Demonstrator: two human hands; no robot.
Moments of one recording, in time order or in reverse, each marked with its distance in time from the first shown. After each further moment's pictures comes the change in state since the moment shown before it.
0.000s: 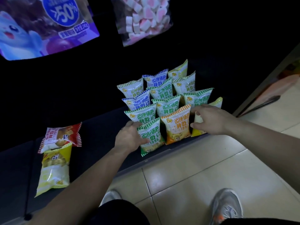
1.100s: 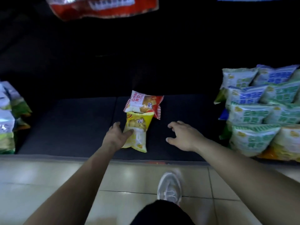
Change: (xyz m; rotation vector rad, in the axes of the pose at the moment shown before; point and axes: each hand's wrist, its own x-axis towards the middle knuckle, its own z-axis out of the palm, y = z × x) left_hand -0.127 -0.354 -0.056 -0.383 0.138 -0.692; right_hand 0.081 -0.359 0.184 0.063 -0.279 -0.381
